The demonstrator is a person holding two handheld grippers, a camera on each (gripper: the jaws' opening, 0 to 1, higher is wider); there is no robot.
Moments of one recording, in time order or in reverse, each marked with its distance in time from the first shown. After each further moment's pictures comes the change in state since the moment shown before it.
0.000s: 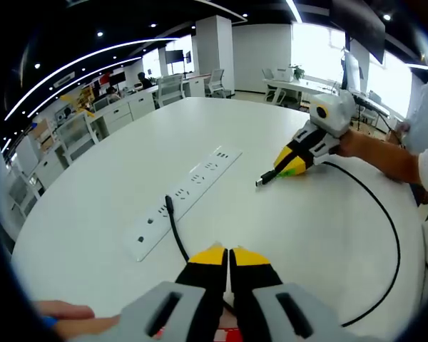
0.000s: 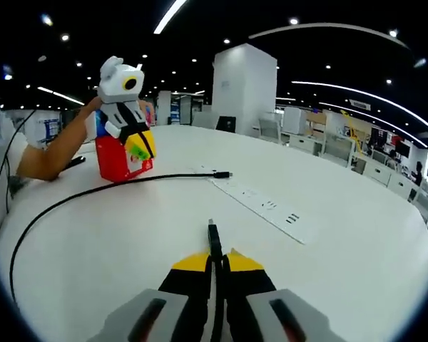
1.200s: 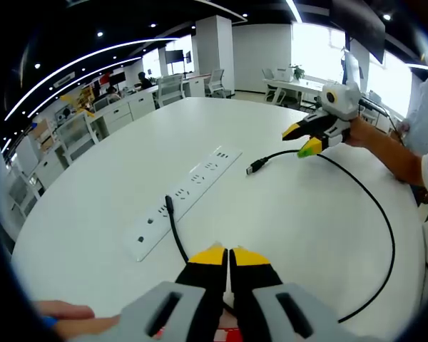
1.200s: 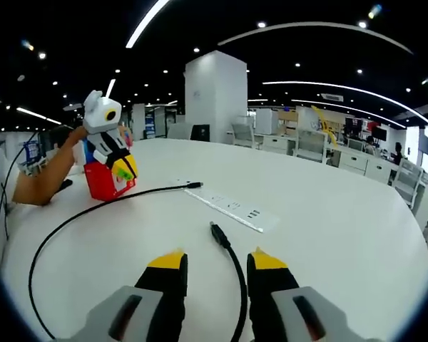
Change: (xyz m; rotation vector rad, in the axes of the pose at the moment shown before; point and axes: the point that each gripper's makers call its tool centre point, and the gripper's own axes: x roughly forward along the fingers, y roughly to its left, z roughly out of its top) left arm 0.000 -0.002 0.000 0.000 0.000 0.001; right arm -0.051 -0.023 0.004 0.125 -0.045 -0.128
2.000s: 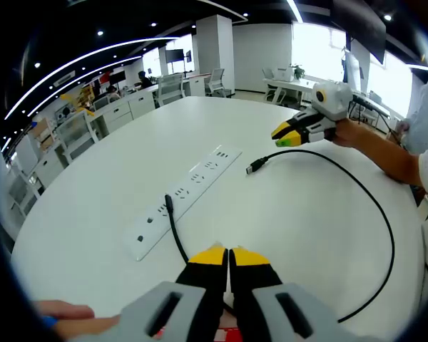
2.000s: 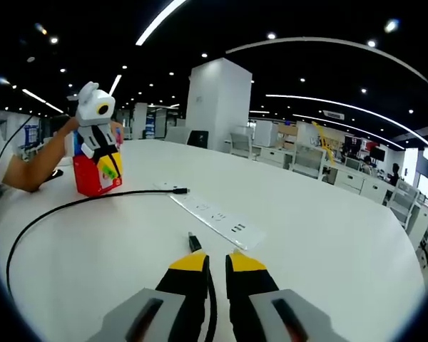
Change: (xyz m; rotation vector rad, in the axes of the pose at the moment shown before) left arm 0.000 0.000 -0.001 -0.005 0.004 -0.001; right arm 0.015 -0.022 0.011 -0.090 -0.045 -0.036
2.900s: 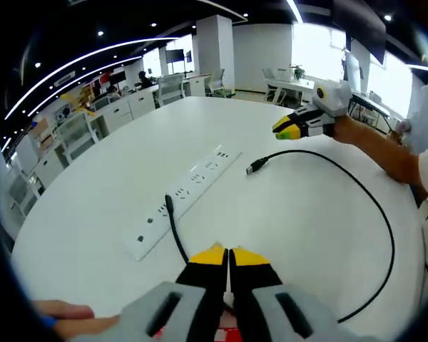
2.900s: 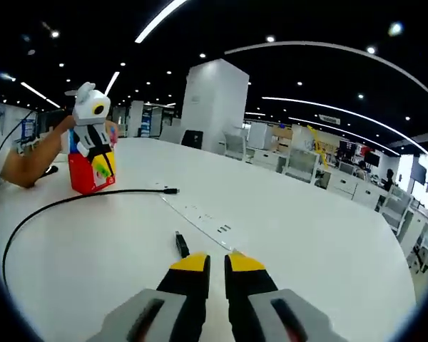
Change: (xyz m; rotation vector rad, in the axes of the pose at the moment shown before) left arm 0.001 0.000 0.001 0.000 -0.001 -0.001; right arm -0.008 -0.012 0.005 -0.043 -0.010 -0.040
